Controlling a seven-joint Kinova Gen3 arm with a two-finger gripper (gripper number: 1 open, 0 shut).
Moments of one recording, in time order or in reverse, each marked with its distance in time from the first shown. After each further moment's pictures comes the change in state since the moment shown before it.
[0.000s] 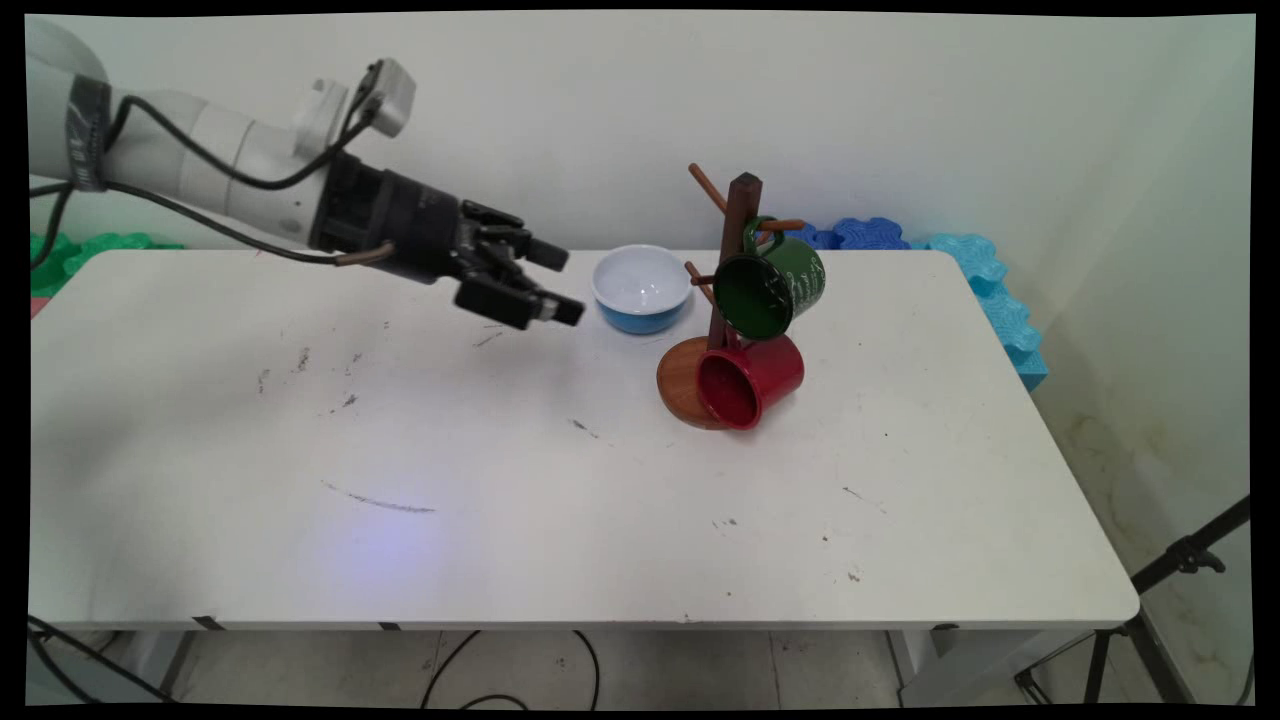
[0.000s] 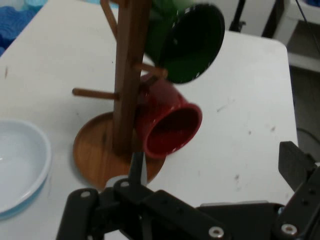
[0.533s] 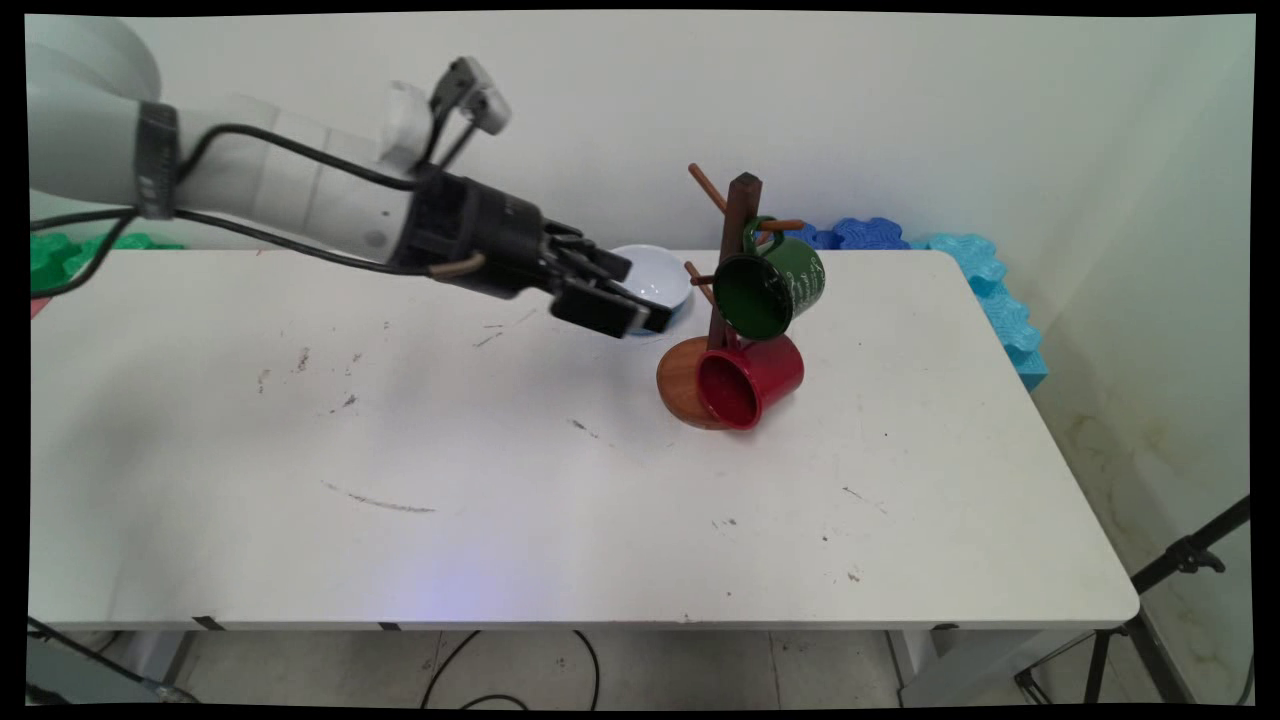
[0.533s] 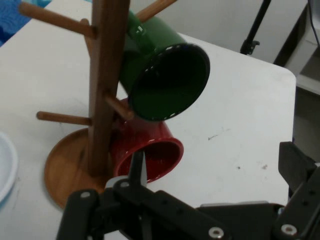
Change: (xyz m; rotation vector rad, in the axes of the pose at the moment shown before) arm 0.040 0.060 0.046 0.087 -0.013 -0.115
